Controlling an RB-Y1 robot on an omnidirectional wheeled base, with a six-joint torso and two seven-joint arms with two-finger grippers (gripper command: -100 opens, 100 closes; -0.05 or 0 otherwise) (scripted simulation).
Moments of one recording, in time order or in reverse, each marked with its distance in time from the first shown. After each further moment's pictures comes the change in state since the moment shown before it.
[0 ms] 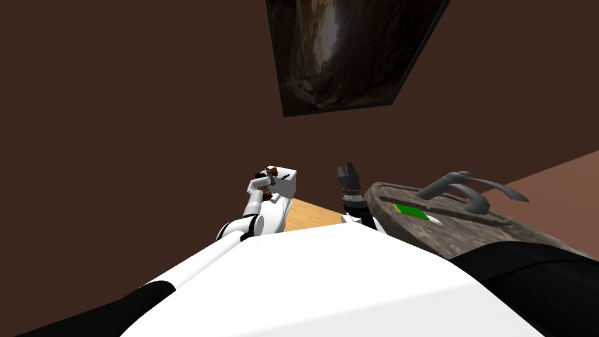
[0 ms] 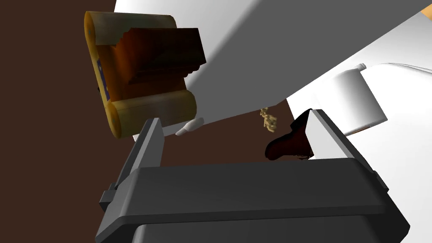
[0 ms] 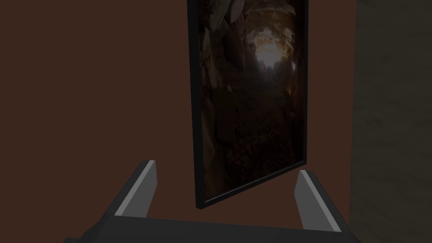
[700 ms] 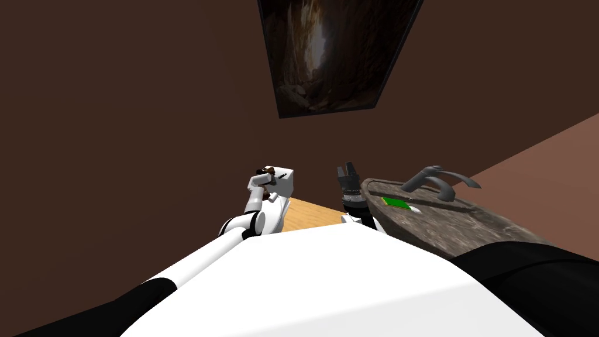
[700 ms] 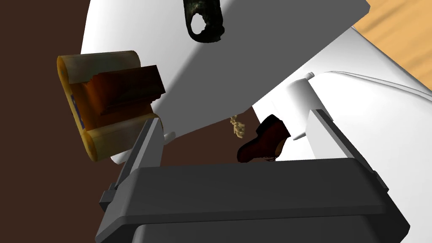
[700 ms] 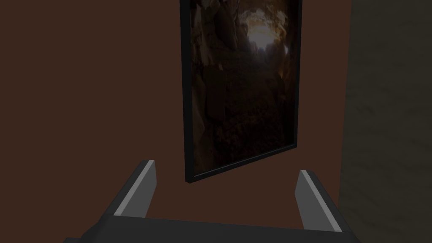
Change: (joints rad) left arm -0.052 -0.011 0.017 -0.009 -0.011 0.171 0.008; right arm 0.000 0.000 0.000 0.000 0.000 0.000 0.000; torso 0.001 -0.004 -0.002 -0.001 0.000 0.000
